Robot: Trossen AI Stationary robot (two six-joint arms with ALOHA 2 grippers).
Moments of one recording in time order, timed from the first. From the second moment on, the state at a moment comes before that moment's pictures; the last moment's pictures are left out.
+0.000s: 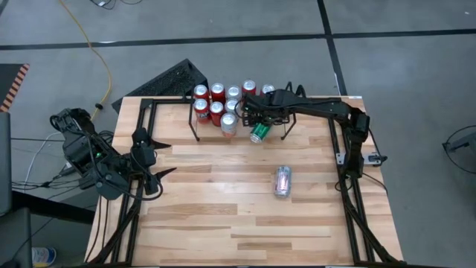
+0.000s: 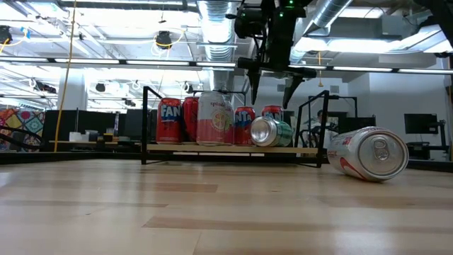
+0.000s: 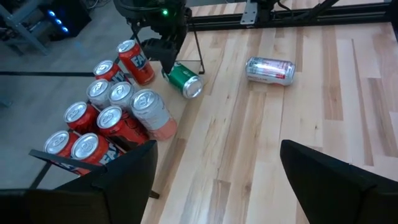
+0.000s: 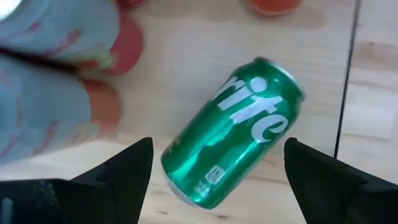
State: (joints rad) left arm -0.75 1.11 1.48 -1.24 -0.92 -0.57; right arm -0.33 1.89 1.73 -1.14 0.25 1.10
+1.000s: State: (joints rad) left arm -0.75 1.12 1.48 -1.24 -0.91 -0.57; right arm -0.27 1.88 1.35 -0.80 0.36 1.24
